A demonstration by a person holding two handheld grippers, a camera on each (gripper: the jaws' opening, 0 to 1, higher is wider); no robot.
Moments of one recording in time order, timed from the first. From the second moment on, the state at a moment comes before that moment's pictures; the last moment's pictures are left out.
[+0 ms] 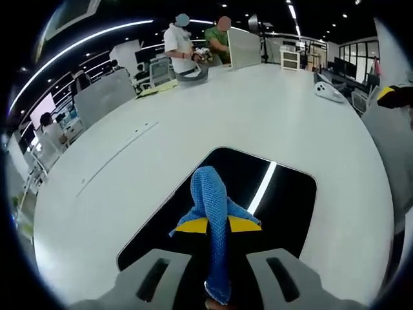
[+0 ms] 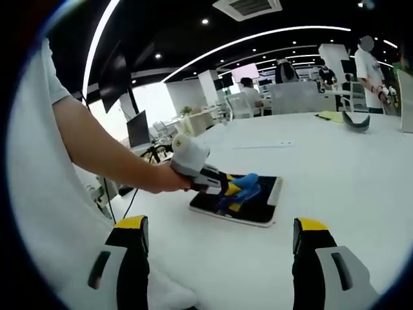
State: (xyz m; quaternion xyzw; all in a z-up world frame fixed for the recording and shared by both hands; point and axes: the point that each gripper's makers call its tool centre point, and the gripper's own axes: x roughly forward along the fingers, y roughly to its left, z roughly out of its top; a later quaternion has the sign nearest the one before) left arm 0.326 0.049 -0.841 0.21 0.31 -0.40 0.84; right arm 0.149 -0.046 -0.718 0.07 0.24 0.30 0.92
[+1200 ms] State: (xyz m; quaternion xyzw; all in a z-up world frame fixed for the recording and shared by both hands) left arm 0.322 0.082 -0.841 0.23 0.32 -0.37 0.84; right arm 0.143 -0.043 -0.717 0.07 0.24 0.31 0.92
